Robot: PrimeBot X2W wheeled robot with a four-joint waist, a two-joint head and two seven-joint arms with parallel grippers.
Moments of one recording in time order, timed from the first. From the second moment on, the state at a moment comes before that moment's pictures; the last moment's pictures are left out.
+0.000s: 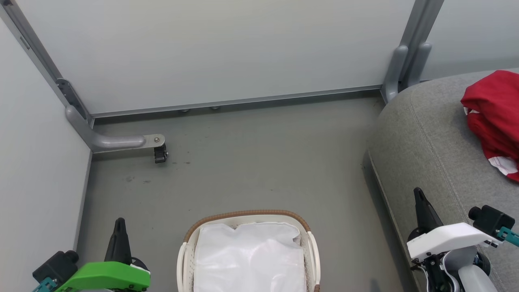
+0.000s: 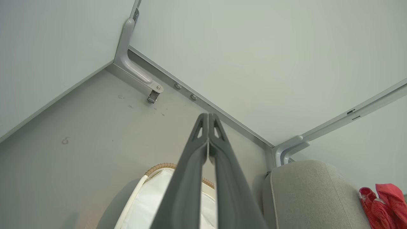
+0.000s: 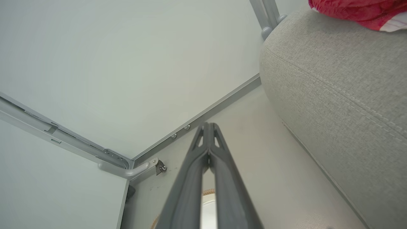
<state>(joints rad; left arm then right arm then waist) -0.01 0.04 0.02 0.29 -0.77 -0.10 -0.12 -0.13 -0.04 -0.05 0.36 0.70 0.13 -0.12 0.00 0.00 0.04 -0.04</state>
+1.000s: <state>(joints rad) -0.04 0.04 0.06 0.27 -1.12 -0.11 -0.02 -0.13 -0.05 -0.08 0.31 1.08 0.13 -0.02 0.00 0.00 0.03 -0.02</state>
